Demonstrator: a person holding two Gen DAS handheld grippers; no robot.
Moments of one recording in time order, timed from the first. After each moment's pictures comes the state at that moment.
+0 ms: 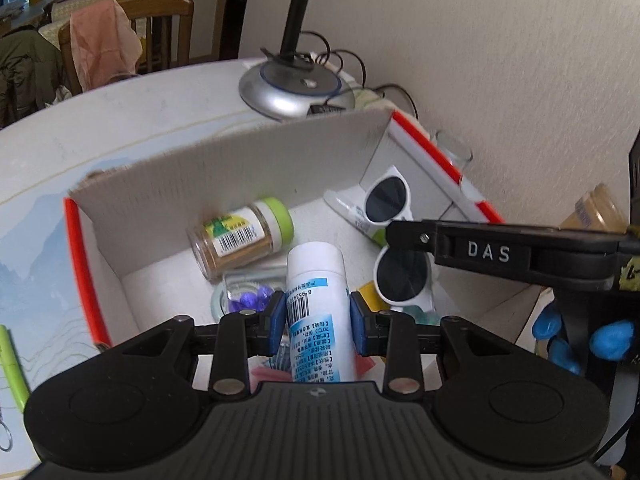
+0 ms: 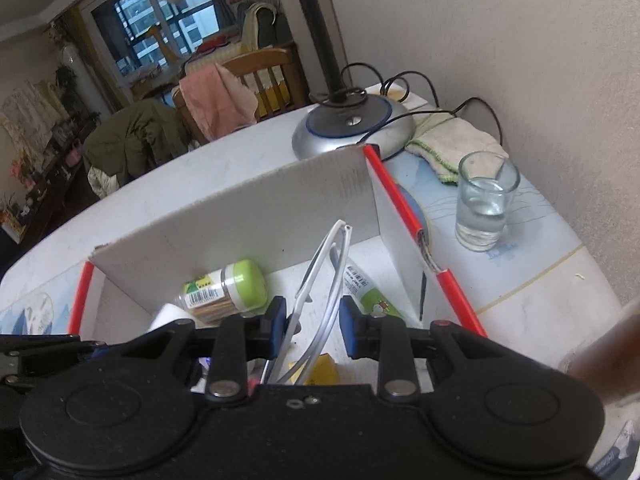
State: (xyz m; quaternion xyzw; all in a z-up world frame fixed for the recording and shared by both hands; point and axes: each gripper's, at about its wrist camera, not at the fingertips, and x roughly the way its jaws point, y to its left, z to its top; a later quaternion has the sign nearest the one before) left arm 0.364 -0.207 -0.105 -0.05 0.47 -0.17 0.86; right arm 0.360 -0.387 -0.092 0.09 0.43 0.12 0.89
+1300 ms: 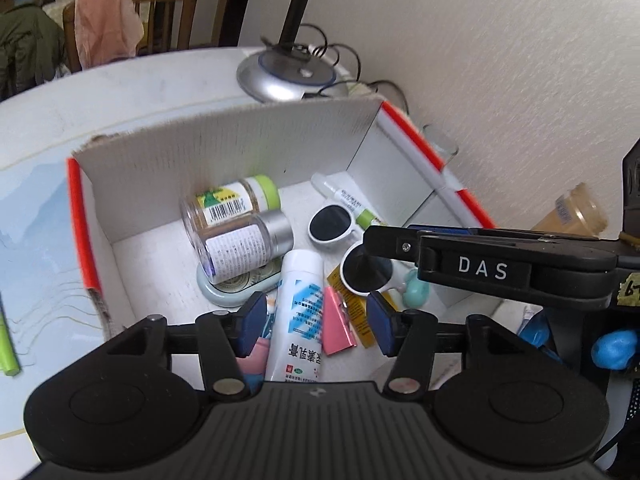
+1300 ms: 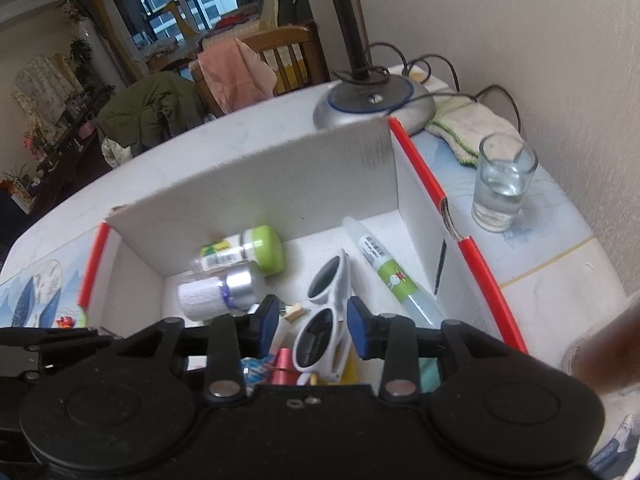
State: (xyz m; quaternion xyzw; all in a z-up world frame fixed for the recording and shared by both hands) left arm 0.341 -0.199 -0.094 -0.08 0.48 -0.18 0.86; right arm 0.341 -0.381 -0.082 0.08 0.45 0.15 0.88
